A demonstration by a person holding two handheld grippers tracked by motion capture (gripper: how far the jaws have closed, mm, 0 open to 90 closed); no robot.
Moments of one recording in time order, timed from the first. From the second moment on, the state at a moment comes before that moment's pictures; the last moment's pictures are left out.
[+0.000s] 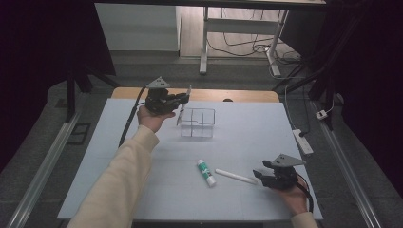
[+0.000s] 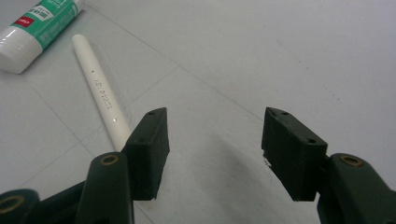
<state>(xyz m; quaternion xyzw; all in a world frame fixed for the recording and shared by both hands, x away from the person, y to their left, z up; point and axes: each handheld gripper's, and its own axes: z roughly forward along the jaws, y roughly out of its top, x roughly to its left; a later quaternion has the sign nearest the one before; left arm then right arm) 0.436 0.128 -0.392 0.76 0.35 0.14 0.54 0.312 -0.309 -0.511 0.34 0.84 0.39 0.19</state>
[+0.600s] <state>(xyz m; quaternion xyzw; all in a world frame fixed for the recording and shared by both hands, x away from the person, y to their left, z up) 0.463 0.116 -0.395 0.74 0.35 0.16 0.54 0.312 -0.308 -0.512 0.34 0.84 0.38 0.19</state>
